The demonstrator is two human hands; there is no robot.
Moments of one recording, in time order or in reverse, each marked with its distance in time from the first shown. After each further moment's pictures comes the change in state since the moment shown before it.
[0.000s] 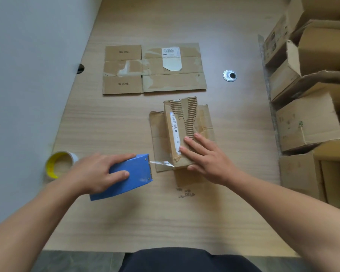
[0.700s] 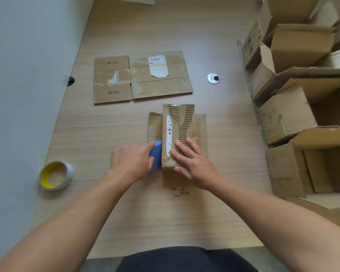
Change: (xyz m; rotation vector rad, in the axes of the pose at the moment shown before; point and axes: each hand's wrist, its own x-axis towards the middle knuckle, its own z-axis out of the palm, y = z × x) left_hand 0.055 0.094 0.021 0.325 0.265 -0.043; right_hand -0.008 -0.037 0.007 0.195 -0.027 0.250
